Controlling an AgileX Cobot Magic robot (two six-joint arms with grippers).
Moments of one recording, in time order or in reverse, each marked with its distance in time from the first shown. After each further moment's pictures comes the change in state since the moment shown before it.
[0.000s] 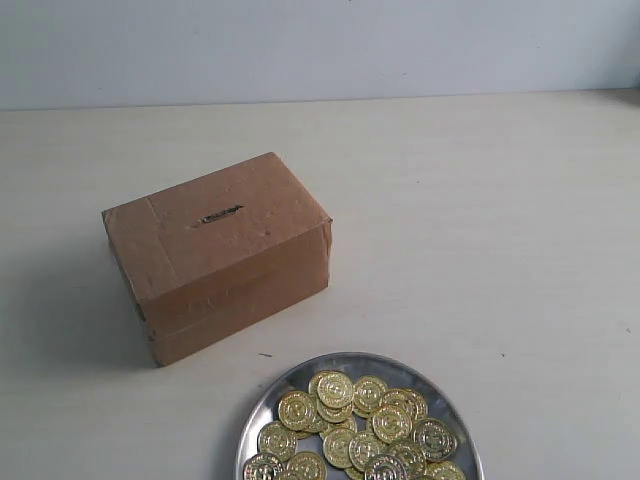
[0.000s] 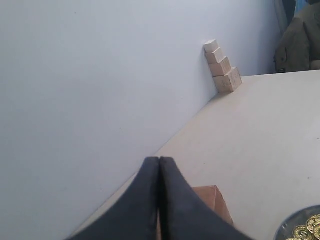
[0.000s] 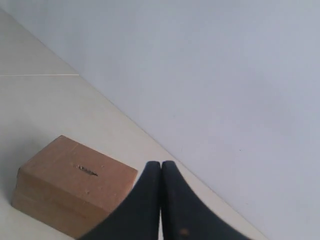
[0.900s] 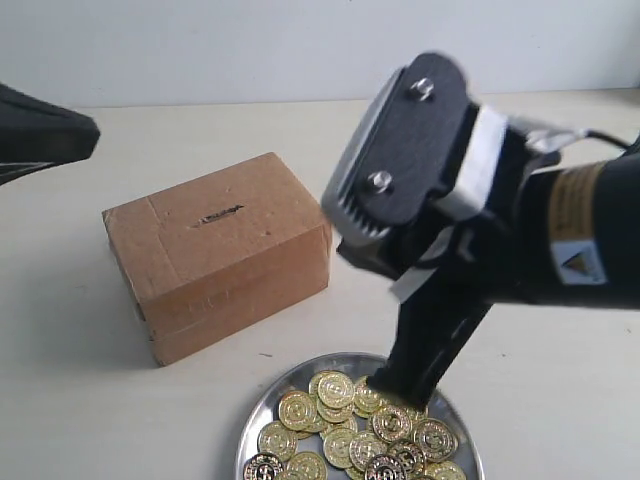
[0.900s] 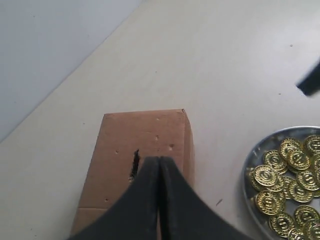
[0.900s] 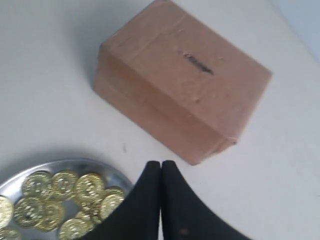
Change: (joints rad) left arm 0.000 0.639 -0.089 -0.105 -0.006 0.174; right arm 0.096 0.655 -0.002 0.107 -0.105 -0.012
